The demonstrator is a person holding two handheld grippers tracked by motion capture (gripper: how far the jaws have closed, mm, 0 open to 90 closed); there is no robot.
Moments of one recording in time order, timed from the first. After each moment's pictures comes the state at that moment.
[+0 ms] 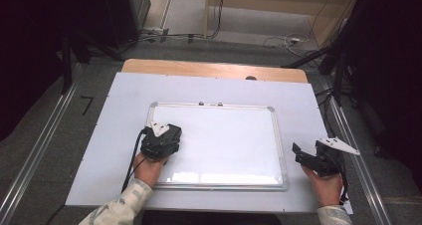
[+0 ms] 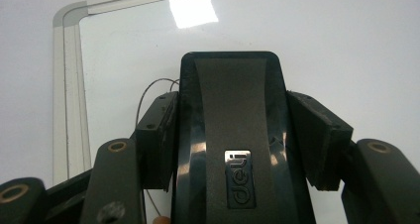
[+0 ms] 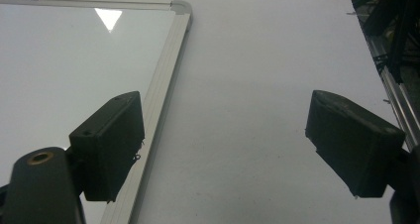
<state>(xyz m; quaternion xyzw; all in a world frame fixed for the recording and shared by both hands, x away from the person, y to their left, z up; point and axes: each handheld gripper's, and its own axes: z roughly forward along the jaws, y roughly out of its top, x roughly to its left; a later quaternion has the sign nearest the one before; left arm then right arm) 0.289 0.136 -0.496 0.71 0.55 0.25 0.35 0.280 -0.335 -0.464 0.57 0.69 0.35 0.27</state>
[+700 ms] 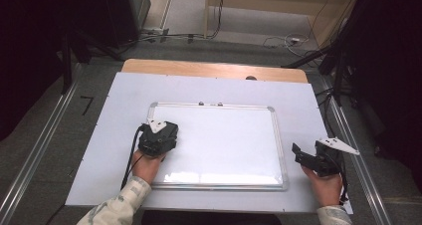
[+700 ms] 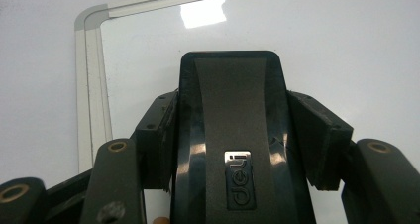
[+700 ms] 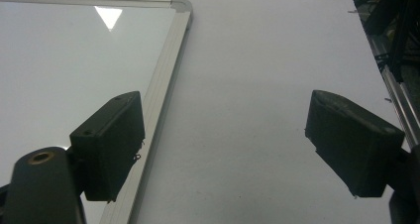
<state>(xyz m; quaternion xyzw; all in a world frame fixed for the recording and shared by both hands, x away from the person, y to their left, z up) 0.298 0.144 -0.496 0.71 0.56 0.26 0.34 0.280 -0.335 -0.465 0.57 0.69 0.35 0.27</state>
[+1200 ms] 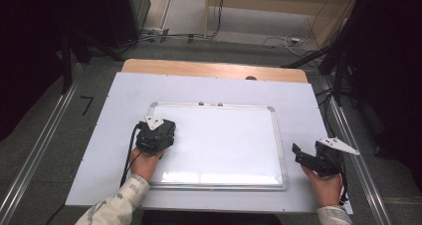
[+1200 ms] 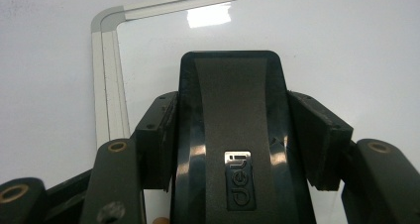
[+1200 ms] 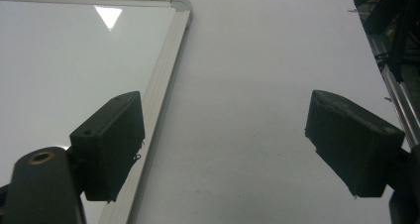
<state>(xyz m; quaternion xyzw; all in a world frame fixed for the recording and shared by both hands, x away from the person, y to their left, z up) 0.304 0.151 -0.496 0.70 0.57 0.26 0.34 0.280 -0.336 -0.465 0.57 0.69 0.35 0.27</state>
